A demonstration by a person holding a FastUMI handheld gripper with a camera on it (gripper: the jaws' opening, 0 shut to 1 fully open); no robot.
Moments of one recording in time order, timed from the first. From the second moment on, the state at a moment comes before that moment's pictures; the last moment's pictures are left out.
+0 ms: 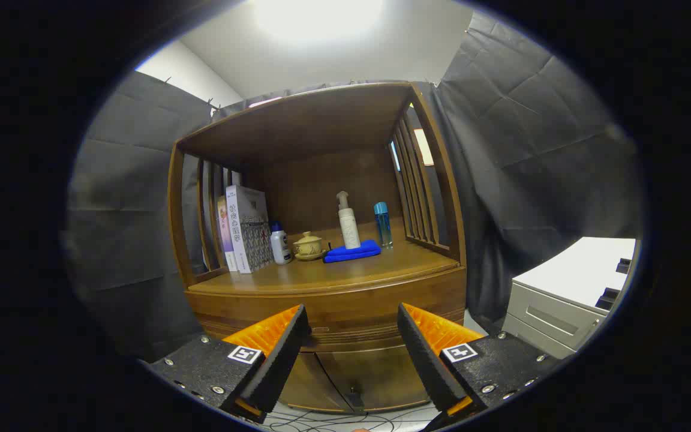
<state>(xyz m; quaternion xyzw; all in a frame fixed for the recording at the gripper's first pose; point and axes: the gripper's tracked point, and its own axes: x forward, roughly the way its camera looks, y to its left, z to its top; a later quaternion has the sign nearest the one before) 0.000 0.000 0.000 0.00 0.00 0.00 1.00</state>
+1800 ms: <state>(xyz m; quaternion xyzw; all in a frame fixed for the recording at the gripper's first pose) 0.087 0.054 -0.031 -0.03 0.03 0.04 1.00</state>
